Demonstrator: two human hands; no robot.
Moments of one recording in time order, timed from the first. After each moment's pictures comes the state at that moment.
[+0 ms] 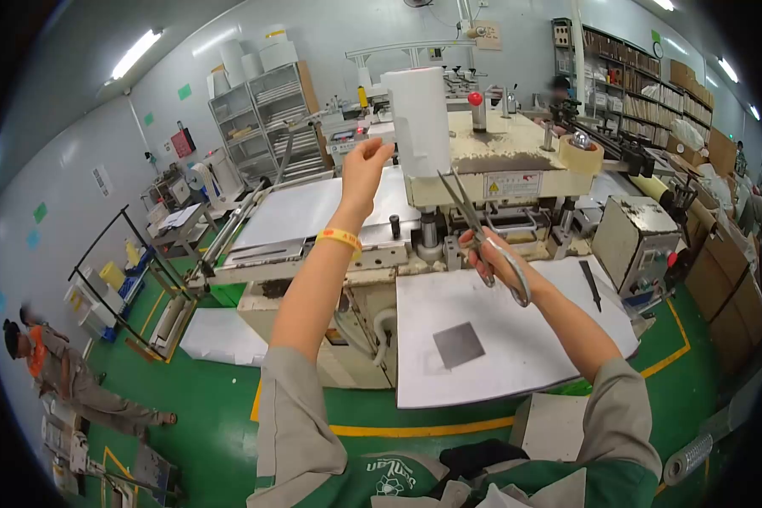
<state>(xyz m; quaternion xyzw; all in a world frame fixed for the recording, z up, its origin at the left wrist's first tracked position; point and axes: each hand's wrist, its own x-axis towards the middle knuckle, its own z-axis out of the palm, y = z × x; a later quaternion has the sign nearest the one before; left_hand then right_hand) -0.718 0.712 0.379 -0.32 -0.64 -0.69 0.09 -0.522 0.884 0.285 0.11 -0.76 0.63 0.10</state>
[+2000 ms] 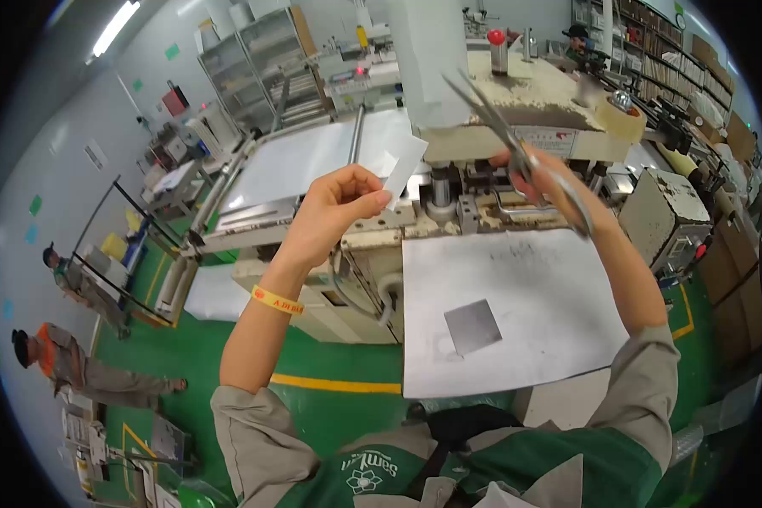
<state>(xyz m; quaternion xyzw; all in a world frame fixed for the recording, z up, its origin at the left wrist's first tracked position) -0.674 0.638 0.349 -0.38 -0.70 -0.59 -0.14 -0.557 0.922 0.343 0.12 -0.86 0.47 0.16</state>
